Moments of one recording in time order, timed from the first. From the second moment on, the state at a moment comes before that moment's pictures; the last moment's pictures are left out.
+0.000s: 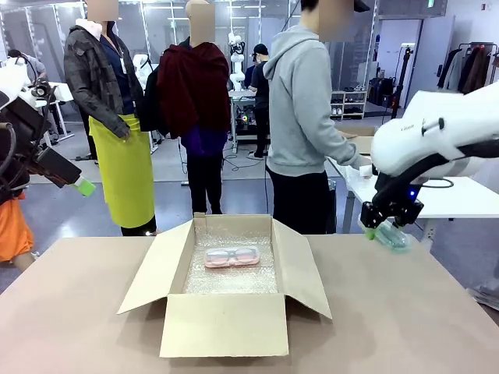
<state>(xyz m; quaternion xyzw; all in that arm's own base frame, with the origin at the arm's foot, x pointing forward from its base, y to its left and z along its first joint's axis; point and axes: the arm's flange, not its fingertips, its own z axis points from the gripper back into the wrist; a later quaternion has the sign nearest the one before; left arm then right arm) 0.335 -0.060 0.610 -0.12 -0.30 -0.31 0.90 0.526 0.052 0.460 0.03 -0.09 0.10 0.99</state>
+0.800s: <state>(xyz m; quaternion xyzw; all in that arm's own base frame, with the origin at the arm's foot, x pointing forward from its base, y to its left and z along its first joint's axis) 0.335 -0.060 0.610 -0.12 -0.30 -0.31 0.90 0.472 0.151 0.518 0.08 -0.04 0.60 0.80</state>
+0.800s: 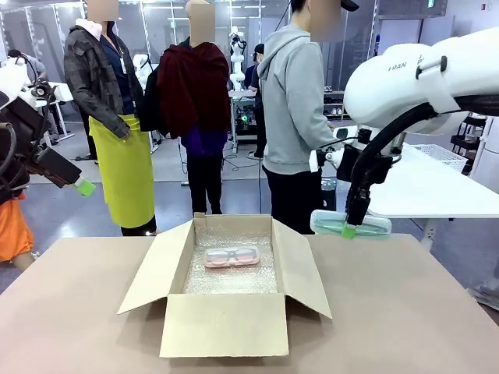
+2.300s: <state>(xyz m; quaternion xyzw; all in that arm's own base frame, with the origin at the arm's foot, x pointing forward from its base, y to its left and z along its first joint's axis) 0.335 -0.060 0.610 -0.12 -0.30 -0.31 0.90 0.501 0.348 0.461 0.01 -0.06 0.77 0.64</state>
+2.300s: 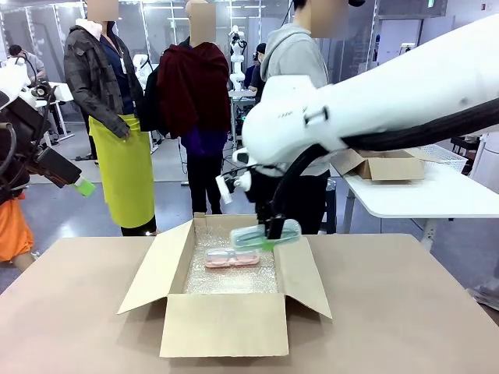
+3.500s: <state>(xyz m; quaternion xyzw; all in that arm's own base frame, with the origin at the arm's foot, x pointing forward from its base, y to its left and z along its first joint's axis) 0.335 -0.060 0.610 -0.12 -0.30 -0.31 0.90 0.535 0.409 0.345 0.04 -0.06 0.74 0.67</state>
